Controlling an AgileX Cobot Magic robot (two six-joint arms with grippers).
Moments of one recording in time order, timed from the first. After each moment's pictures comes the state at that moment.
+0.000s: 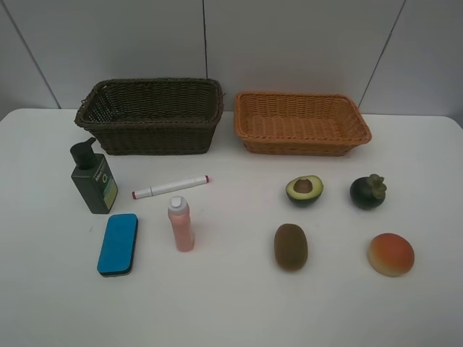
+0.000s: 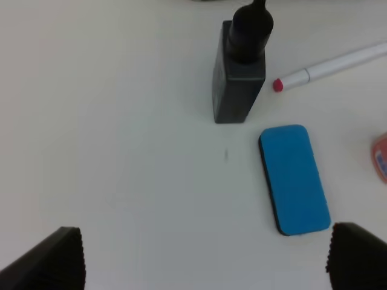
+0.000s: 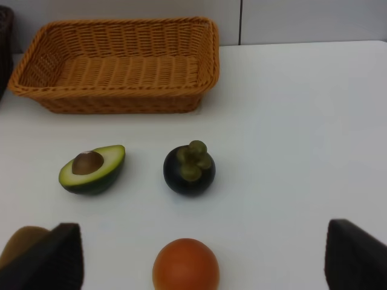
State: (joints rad) left arm -0.04 0.64 -0.70 -0.04 0.98 -0.02; right arm 0.01 0.00 -0.52 0.00 1.05 0.02
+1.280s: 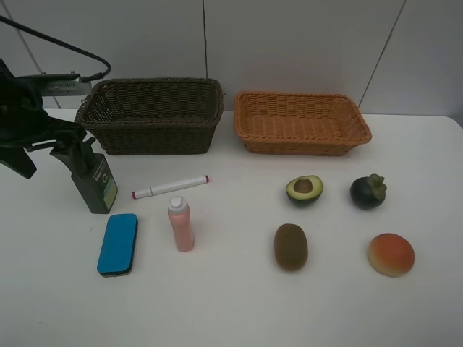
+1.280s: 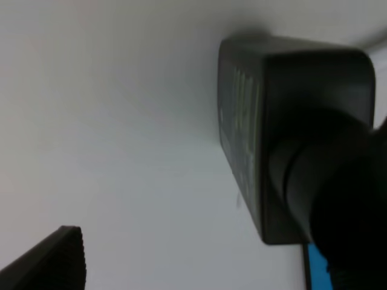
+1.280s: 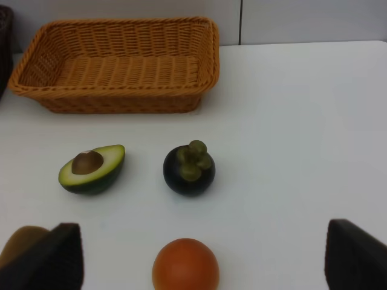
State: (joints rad) left arm -0.04 1.75 -1.11 -0.10 0.89 0.07; right arm 0.01 0.00 -0.52 0.00 1.05 0.02
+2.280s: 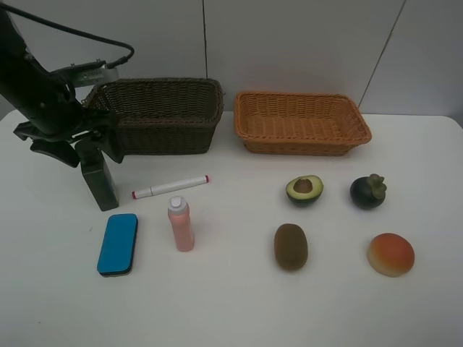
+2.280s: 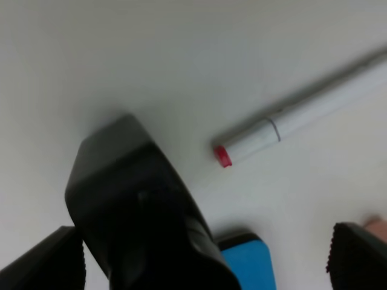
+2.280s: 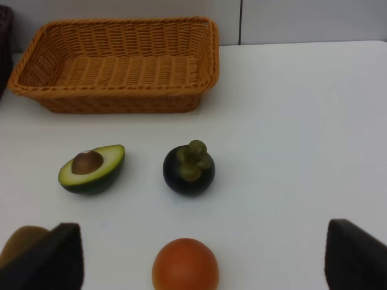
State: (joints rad) left arm -0.11 1.78 -1.12 -0.30 0.75 0.15; right arm 0.01 0.00 -0.52 0.00 1.05 0.02
